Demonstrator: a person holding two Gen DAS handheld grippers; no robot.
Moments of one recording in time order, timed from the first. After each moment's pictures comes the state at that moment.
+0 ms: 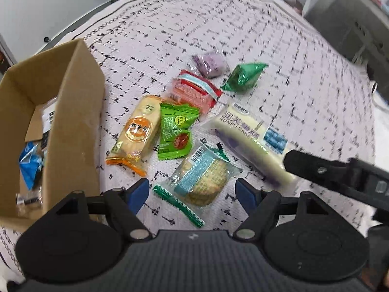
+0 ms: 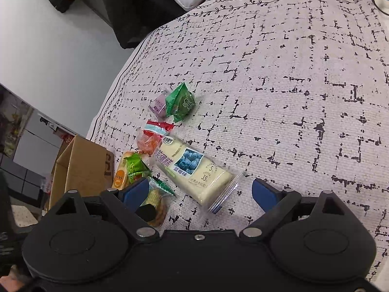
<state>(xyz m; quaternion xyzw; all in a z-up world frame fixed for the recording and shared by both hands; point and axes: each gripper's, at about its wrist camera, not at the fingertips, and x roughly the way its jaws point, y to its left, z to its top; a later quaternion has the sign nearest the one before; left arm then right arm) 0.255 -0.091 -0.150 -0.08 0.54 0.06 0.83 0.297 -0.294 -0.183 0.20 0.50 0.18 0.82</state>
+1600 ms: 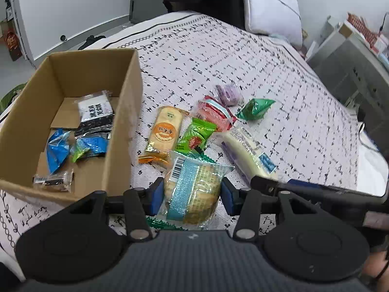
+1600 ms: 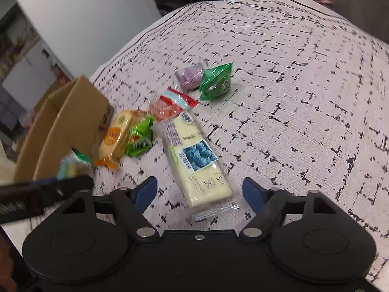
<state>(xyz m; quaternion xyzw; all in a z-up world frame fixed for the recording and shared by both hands) 0.199 -0.048 -0.119 -0.17 0.46 0.07 0.87 0.290 -0.226 -0.186 0.01 0.50 0.23 0.83</state>
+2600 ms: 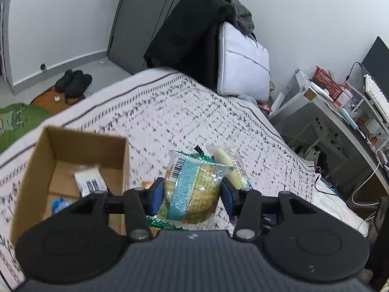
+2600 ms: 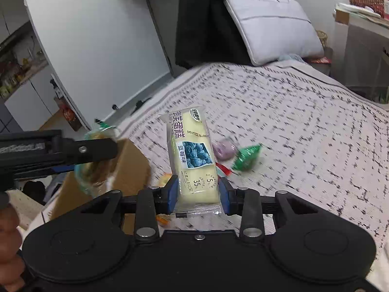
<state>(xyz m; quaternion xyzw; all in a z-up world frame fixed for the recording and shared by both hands) 0.213 0.003 -0.032 -0.21 0.36 0.01 0.91 0.268 -0.179 -0.089 0.02 0.40 0.22 0.89</state>
